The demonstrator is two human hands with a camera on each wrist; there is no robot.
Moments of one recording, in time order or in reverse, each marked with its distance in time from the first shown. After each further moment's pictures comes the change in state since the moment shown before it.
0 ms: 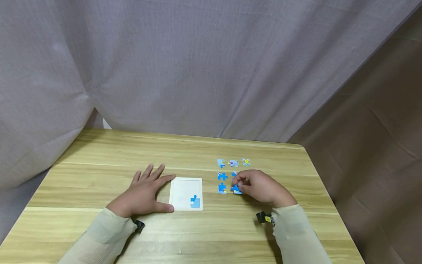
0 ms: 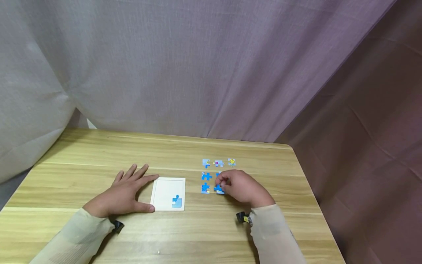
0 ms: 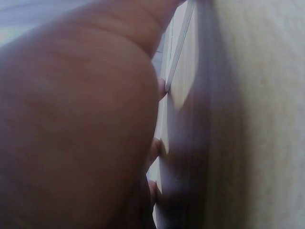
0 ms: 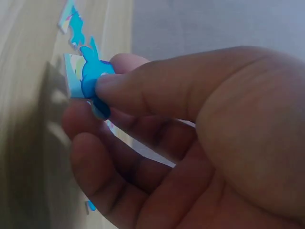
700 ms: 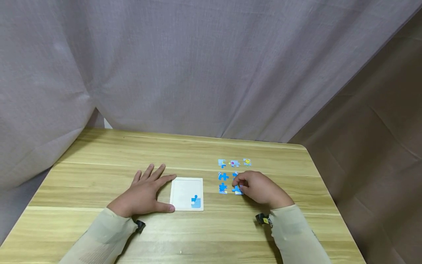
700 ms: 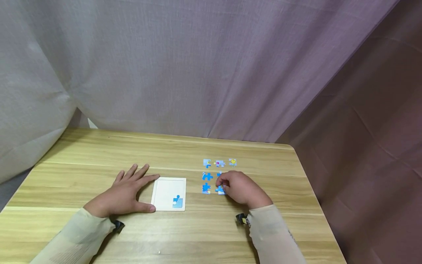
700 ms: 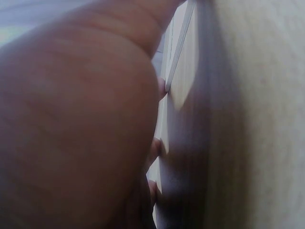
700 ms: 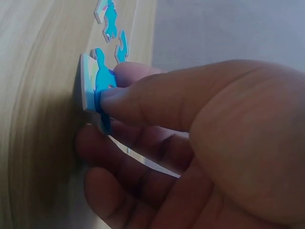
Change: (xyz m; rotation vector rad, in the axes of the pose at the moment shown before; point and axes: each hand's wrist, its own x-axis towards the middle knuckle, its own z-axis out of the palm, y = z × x) left_hand 0.000 -0.001 -0.001 -0.003 -0.016 -0.013; right_hand 0.009 0.006 0.011 -0.121 0.024 -0.031
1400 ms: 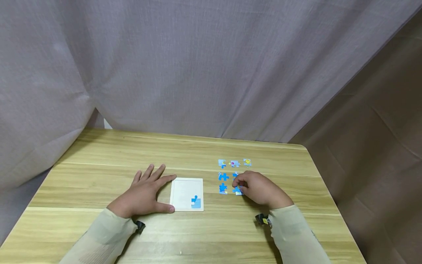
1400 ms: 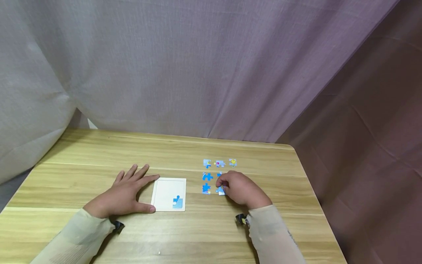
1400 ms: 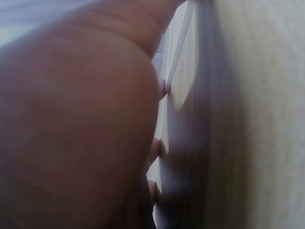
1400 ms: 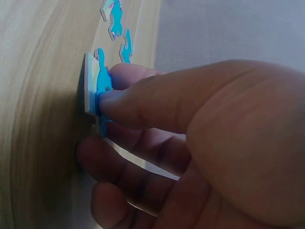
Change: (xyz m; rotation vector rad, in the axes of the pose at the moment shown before) left_hand 0.000 -0.001 0.001 0.007 0.005 -0.003; right_hand 0.001 0.000 0.003 -0.047 -0.014 0.015
